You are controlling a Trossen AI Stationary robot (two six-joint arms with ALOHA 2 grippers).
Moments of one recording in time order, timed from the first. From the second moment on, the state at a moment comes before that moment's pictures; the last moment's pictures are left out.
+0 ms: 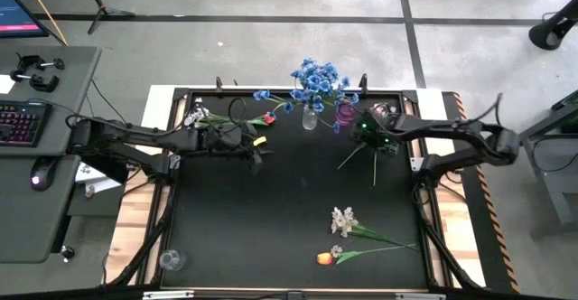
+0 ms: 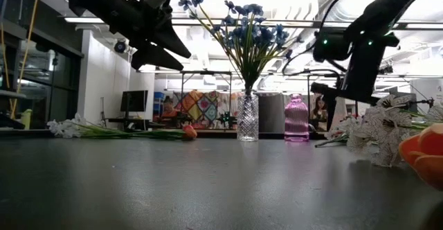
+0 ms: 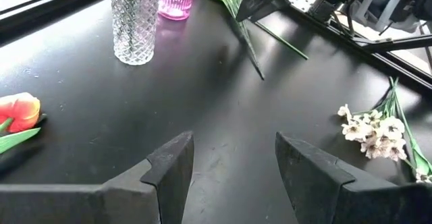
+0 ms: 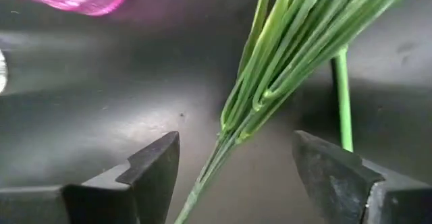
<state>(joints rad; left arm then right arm) 0.08 1.23 0.68 0.00 -0.17 -0.45 -0.51 1.28 0.59 -0.56 0.05 1.37</state>
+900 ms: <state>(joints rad) 0.16 1.22 0.68 0.01 -0.14 -0.37 -0.48 0.82 0.66 -0.59 0.30 1.11</state>
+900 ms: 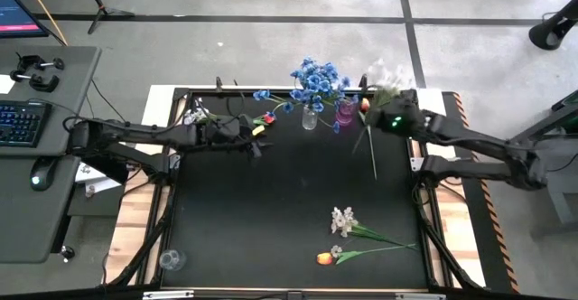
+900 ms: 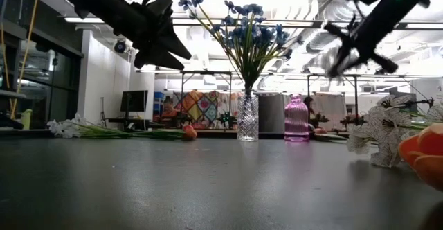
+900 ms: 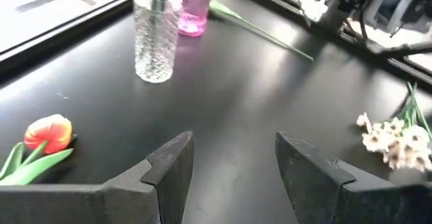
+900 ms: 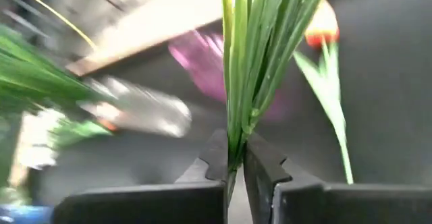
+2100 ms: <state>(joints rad) 0.16 1.21 0.68 0.59 0.20 -0.77 -0.68 1.12 0.69 0.24 0.23 0.00</state>
